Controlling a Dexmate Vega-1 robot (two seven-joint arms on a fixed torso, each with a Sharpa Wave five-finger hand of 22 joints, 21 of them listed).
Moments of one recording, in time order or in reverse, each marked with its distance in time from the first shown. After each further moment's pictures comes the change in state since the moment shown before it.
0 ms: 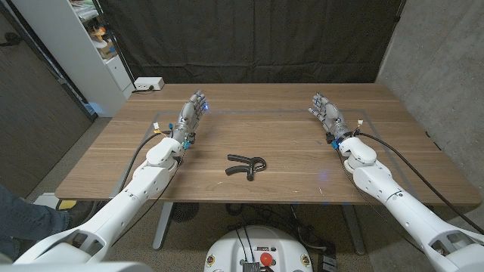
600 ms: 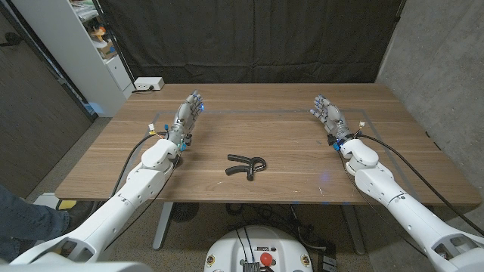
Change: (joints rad) left arm 0.059 0.039 -0.027 -0.078 0.014 0.012 0.040; left_hand 0.004 0.004 0.000 0.000 0.000 0.005 0.005 0.000 0.000 0.004 0.004 0.000 0.000 0.000 0.000 0.000 0.000 -0.005 0.005 0.000 0.000; right arm -0.023 -0.010 0.010 -0.015 0.010 0.004 -0.002; right_hand 0.000 0.000 -0.004 -0.004 0.000 0.000 0.000 0.000 0.000 0.000 0.000 0.000 0.000 0.005 0.005 0.000 -0.005 0.000 0.000 -0.010 0.000
